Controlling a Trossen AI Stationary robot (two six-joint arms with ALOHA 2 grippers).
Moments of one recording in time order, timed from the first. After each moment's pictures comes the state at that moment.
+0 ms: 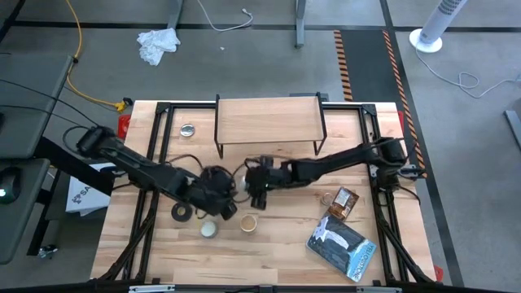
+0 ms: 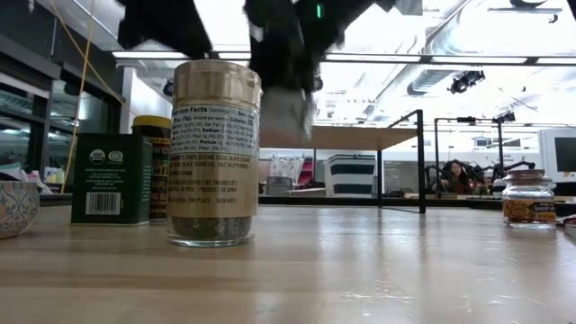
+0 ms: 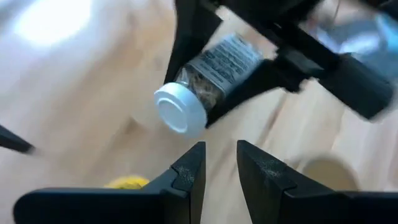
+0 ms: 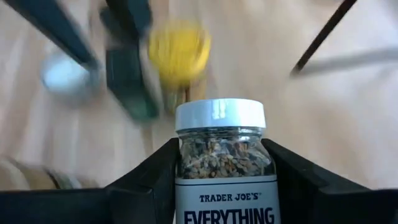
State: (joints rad) left arm -0.44 1.41 1.11 -0.67 -0.57 -0.89; right arm 0.13 1.93 1.45 -0.31 0.22 0.18
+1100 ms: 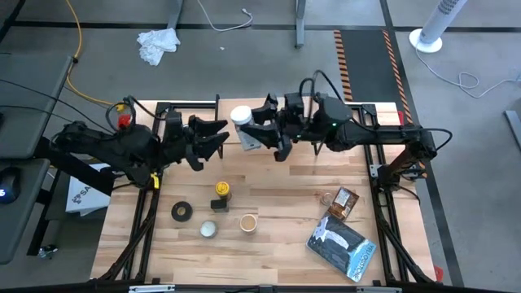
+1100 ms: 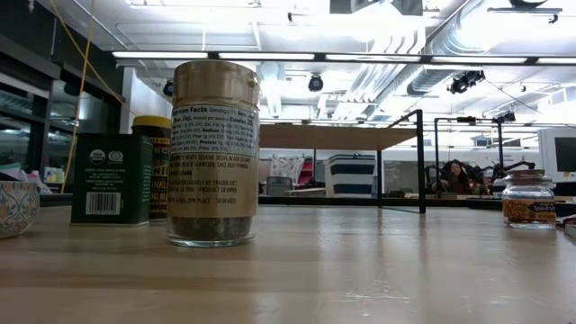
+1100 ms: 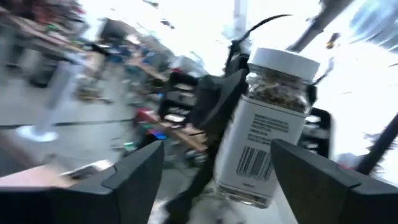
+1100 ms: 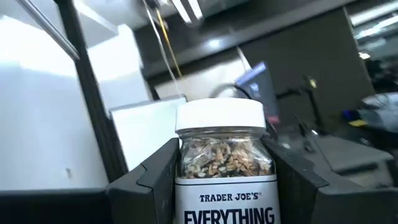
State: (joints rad) left arm -0.29 1.06 1.11 0.26 -0.63 -0.40; right arm 0.00 1.63 1.62 0.42 -0.08 0.35
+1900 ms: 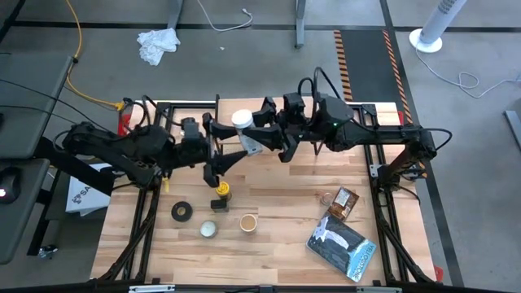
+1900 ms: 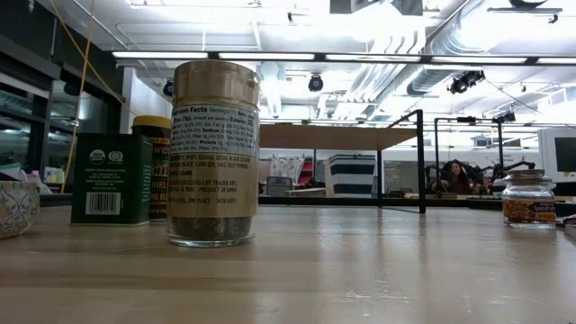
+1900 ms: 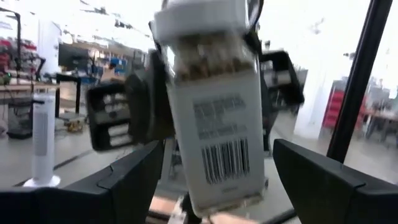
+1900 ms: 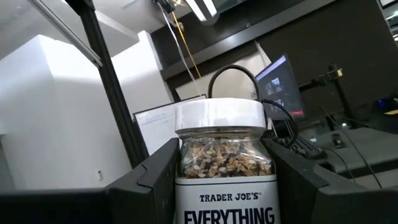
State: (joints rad) left arm -0.28 1.21 1.27 0.17 -0.47 -0.06; right arm 0.00 1.63 1.62 0.44 -0.16 0.44
